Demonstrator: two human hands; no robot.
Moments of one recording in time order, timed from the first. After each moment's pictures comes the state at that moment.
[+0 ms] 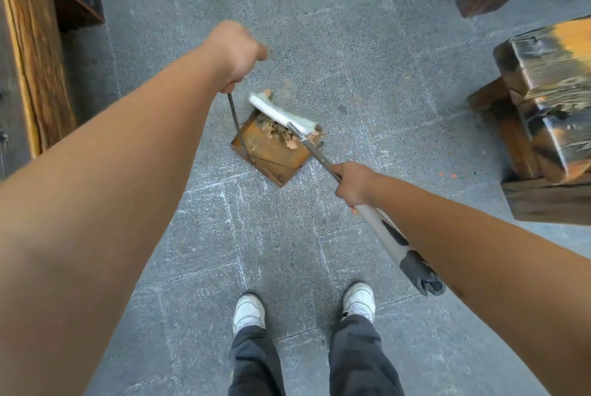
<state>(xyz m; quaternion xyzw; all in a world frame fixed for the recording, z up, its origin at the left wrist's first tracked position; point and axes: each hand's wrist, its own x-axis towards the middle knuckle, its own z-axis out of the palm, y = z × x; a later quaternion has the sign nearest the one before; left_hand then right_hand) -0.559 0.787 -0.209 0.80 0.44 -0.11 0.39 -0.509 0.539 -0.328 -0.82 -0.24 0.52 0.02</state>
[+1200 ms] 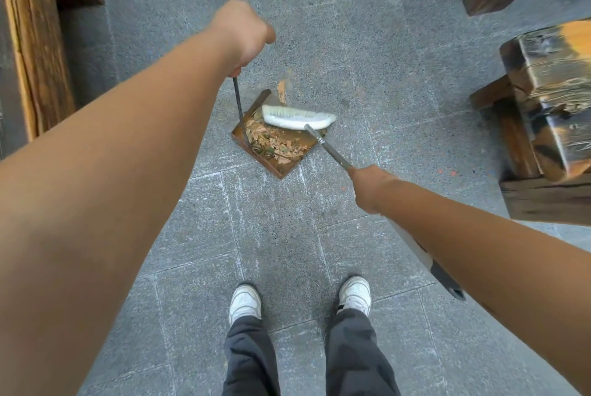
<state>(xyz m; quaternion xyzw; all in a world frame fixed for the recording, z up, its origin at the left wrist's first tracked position) -0.568 0.789 -0.215 0.79 0.45 -0.07 0.41 -0.526 0.515 -0.317 -0.84 -0.32 0.40 -0.17</state>
